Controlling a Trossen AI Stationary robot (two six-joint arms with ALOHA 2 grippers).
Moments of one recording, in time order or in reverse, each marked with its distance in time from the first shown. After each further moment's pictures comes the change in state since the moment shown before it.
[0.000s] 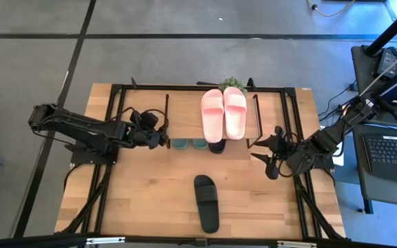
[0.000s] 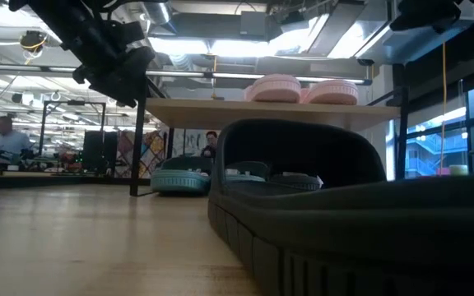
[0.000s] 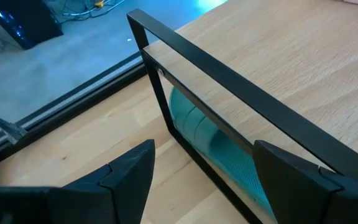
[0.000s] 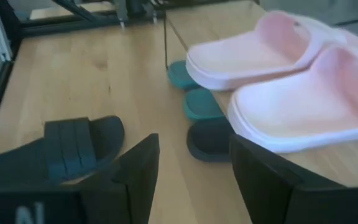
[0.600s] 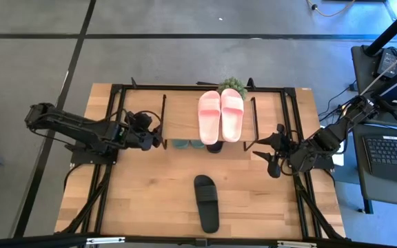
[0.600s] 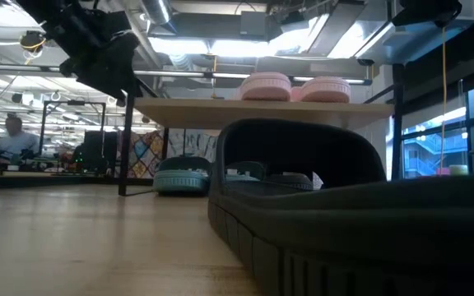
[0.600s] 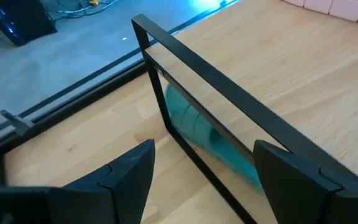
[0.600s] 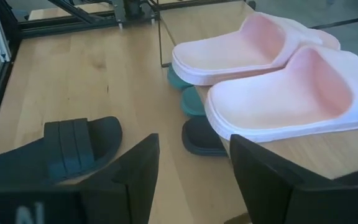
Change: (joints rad) left arm -0.058 -0.101 0.000 -0.131 -0.012 -0.075; right arm 0.000 -0.009 0.047 -0.068 0.000 0.004
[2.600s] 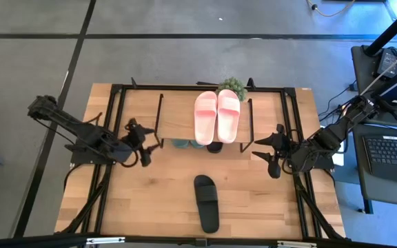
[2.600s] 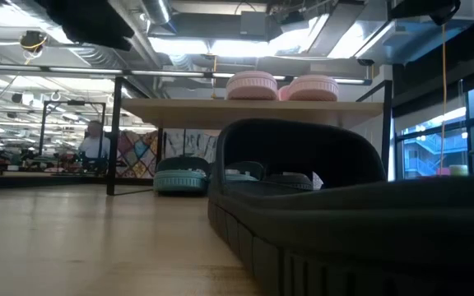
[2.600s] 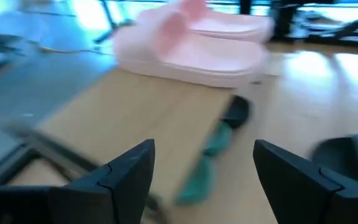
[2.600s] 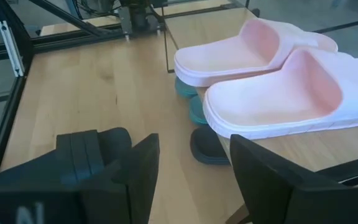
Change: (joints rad) left arm -0.311 -0.156 0.000 0.201 0.034 0.339; right arm 0.000 -0.004 0.000 0.055 0.001 -0.006
